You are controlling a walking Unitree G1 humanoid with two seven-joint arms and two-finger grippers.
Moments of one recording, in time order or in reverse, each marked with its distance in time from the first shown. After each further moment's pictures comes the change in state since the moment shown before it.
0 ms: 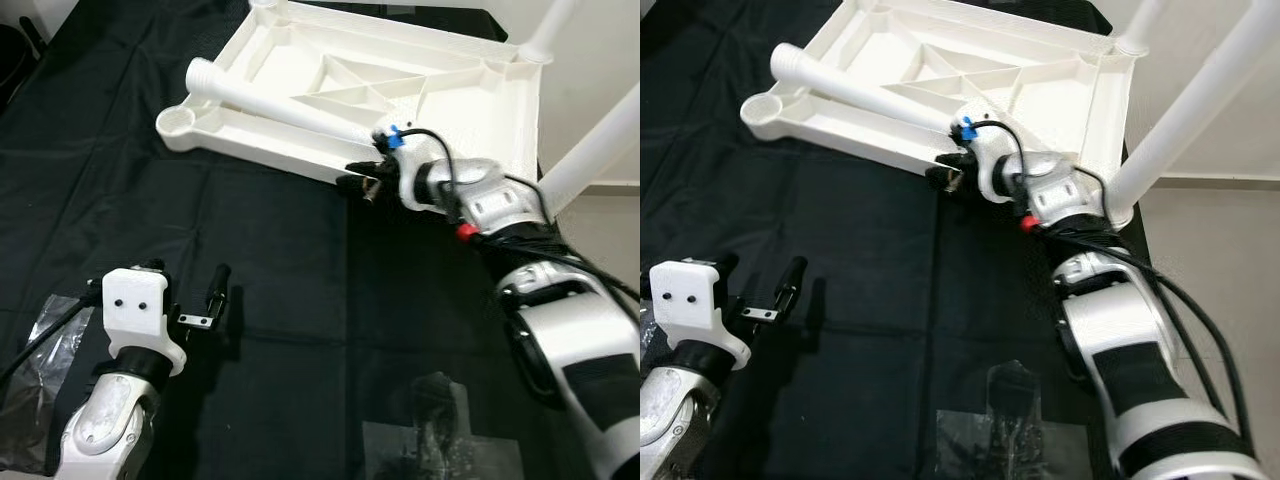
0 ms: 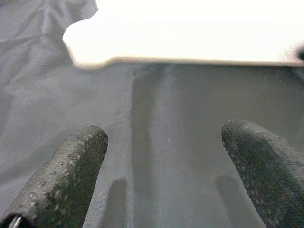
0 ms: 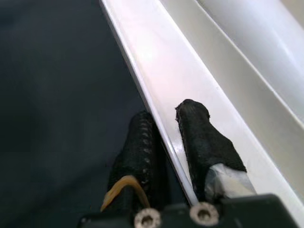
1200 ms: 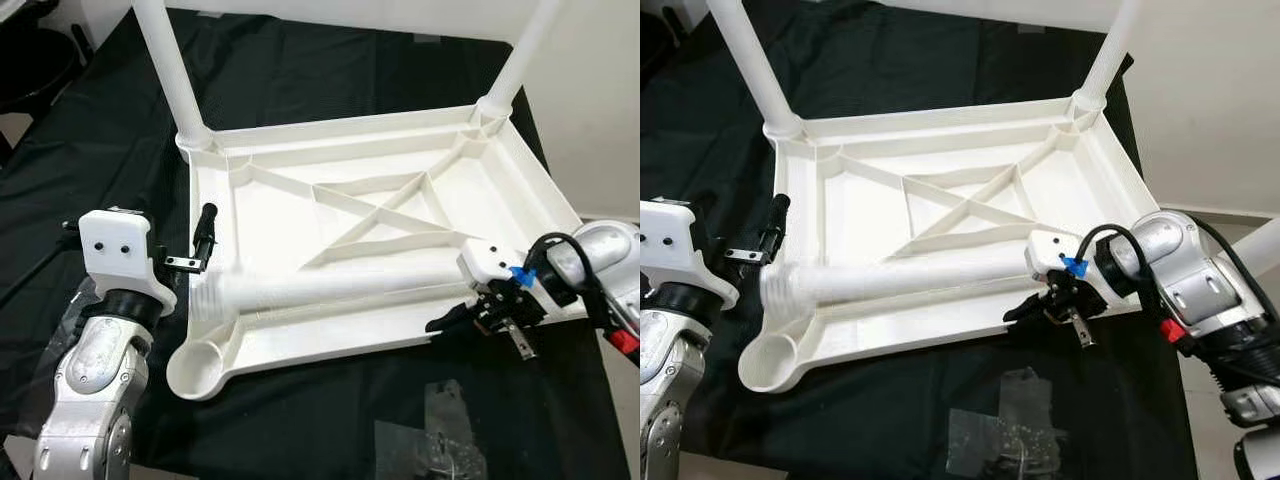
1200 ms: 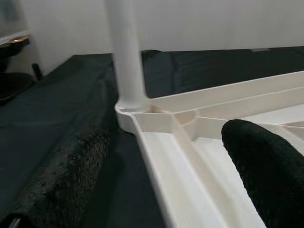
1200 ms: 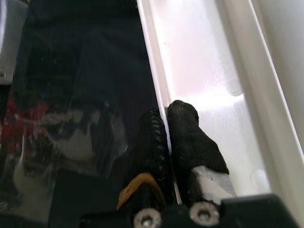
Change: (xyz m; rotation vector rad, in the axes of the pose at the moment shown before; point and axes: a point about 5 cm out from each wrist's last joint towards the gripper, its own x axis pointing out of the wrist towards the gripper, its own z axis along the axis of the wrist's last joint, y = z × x) left arm 0.030 0.010 0.034 0.027 -0.174 0.019; right arm -0.116 0.071 -0.062 -0.168 0.320 0.589
